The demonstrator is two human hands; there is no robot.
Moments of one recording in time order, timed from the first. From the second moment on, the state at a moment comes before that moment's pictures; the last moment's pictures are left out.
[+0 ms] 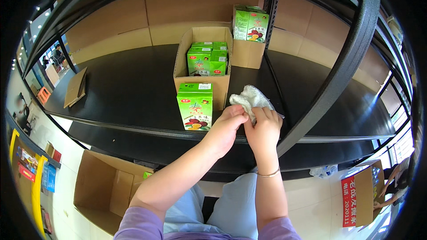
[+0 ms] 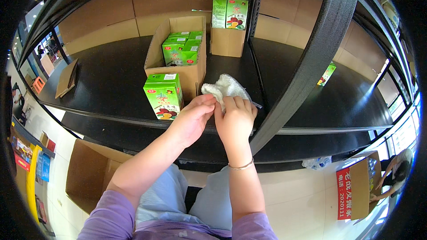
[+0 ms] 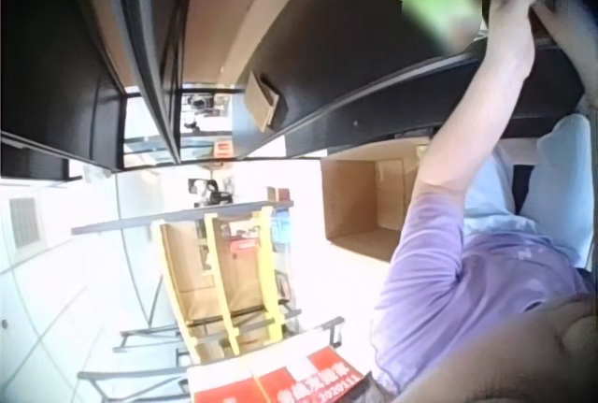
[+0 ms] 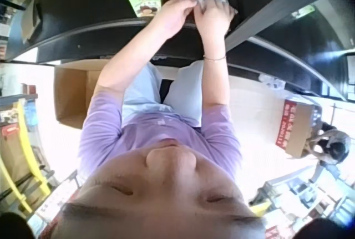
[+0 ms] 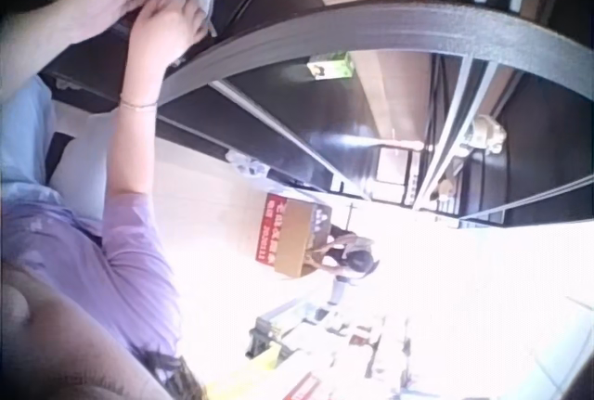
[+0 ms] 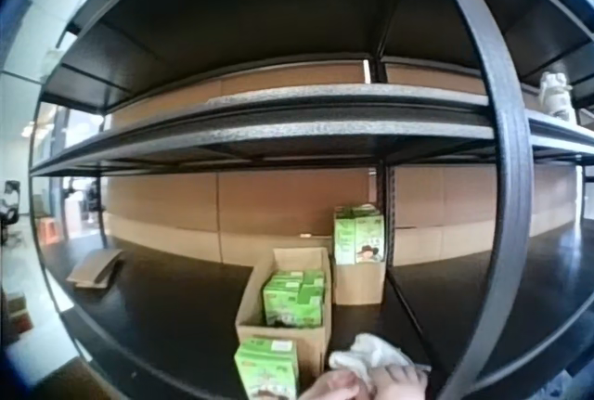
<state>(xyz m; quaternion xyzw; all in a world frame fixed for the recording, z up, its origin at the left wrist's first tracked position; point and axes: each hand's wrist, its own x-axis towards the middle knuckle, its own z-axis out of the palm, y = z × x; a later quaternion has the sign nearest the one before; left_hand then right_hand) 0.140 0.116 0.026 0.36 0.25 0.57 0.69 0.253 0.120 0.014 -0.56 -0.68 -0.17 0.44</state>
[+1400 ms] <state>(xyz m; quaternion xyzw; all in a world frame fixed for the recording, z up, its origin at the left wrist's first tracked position) 0.032 0.052 0.040 0.44 0.09 0.37 0.81 0.252 -0.007 0.014 -0.21 -0.45 0.62 0.61</state>
